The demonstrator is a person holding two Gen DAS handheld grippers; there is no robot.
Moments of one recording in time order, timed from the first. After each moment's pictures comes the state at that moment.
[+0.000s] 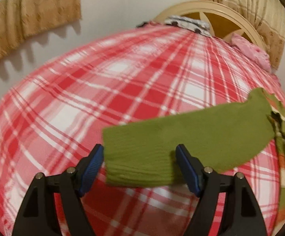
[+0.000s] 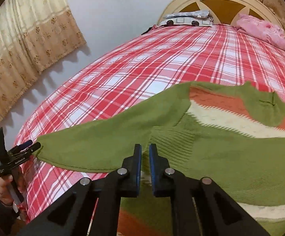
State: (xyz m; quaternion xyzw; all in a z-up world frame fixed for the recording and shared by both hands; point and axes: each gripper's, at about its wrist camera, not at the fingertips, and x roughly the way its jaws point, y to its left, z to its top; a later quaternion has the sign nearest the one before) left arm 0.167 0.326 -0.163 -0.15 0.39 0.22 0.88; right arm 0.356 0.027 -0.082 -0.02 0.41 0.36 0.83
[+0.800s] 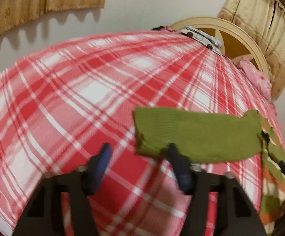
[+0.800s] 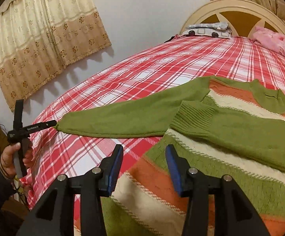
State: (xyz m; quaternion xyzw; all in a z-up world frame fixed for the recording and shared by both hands) left arm 0.116 0.343 -0.163 -0.25 0.36 0.23 0.87; right arm 0.275 -0.006 -0.085 -0.03 0.36 0.44 0.82
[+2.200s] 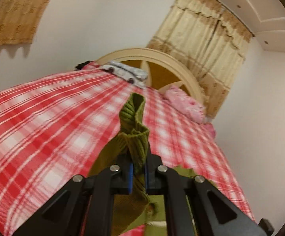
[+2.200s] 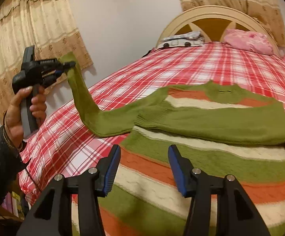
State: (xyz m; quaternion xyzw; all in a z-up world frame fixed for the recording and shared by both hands) left arm 0.288 0.224 -0.005 -0.25 0.19 0.03 0.95; right arm 0.248 -0.117 -0.052 0.03 0.34 0.36 0.87
